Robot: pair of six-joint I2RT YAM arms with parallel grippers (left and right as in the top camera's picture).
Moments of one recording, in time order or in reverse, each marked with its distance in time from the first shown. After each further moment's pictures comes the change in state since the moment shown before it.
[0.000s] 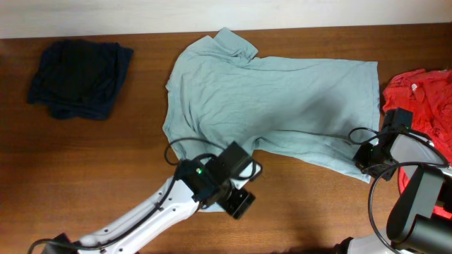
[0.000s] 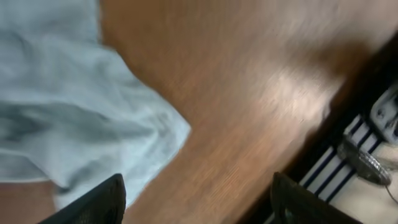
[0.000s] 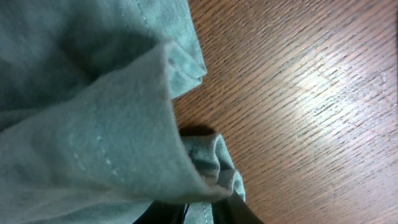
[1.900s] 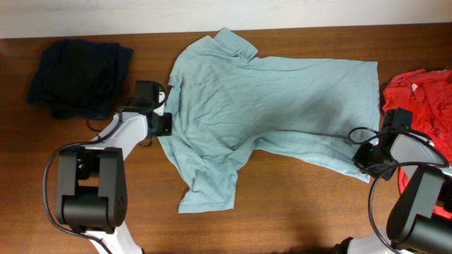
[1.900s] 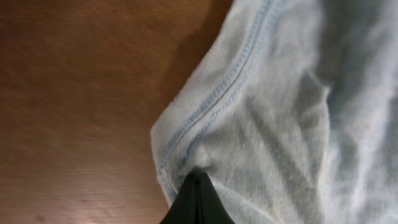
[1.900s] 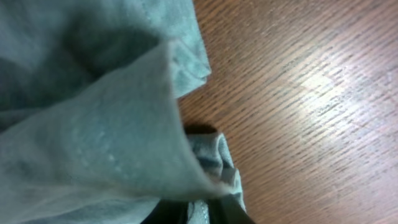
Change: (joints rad) left arm 0.762 0.505 0.126 0.436 -0.252 0.103; right arm 0.000 0.000 0.001 -0.006 -0.002 0.002
